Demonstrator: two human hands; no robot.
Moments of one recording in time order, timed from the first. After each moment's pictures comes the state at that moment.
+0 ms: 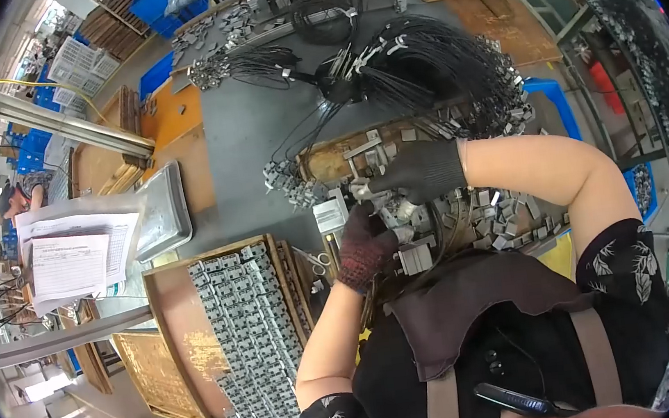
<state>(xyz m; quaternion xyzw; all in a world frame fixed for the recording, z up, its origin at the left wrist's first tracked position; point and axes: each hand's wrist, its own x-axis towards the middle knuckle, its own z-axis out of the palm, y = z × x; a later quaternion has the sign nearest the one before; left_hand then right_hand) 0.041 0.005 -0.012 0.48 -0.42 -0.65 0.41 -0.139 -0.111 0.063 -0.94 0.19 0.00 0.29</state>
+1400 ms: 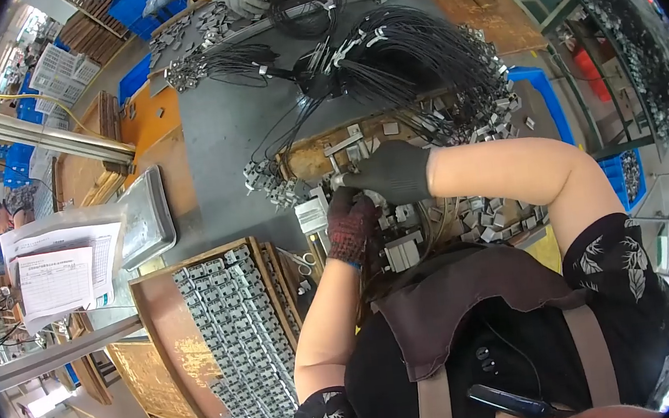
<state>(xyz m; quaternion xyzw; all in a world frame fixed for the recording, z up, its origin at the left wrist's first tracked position) 0.025 -0.028 -0.039 0.54 -0.43 -0.60 0.41 -0.124 -0.098 0.044 -0.96 0.26 0.03 0.13</state>
